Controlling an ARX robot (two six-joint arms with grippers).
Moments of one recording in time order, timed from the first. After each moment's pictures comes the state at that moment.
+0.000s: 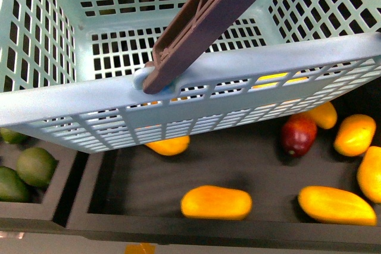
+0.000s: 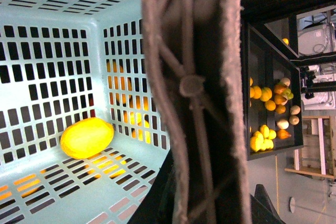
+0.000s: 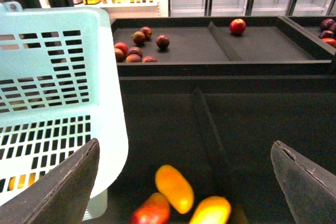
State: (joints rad) left arm -0.61 1.60 1.40 -0.35 0.19 -0.91; right arm 0.00 0.60 0.10 0.50 0.00 0.00
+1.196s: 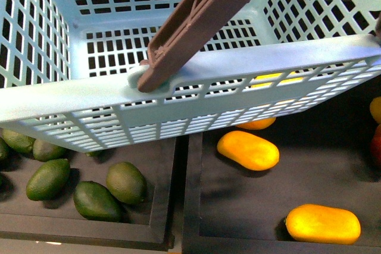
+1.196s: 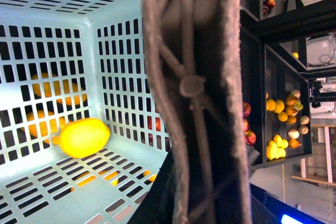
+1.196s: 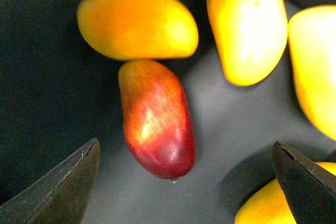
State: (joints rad) left arm -0.61 1.60 1.40 -0.35 0.19 -0.91; right arm -0.35 2.17 0.89 0.30 0.08 0.50
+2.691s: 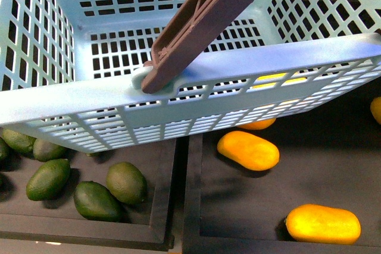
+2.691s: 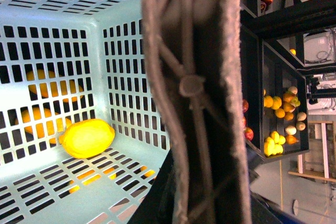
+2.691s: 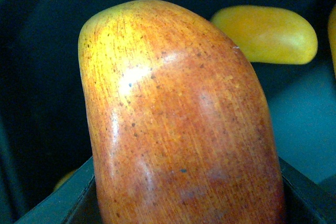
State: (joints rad) left arm -0.61 1.60 1.40 -0.35 0.19 -0.91; right arm -0.27 1.85 0.67 0.48 -0.10 0.55
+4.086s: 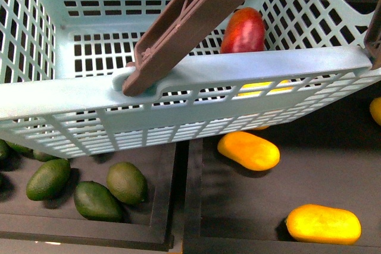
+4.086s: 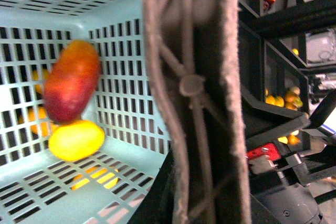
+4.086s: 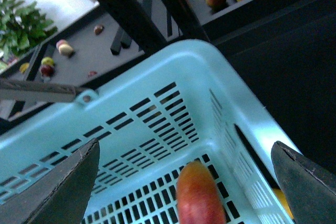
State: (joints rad) left arm -0.61 1.60 1.40 -0.35 0.19 -0.92; right arm 0.39 1.38 0.86 0.28 0.25 0.63
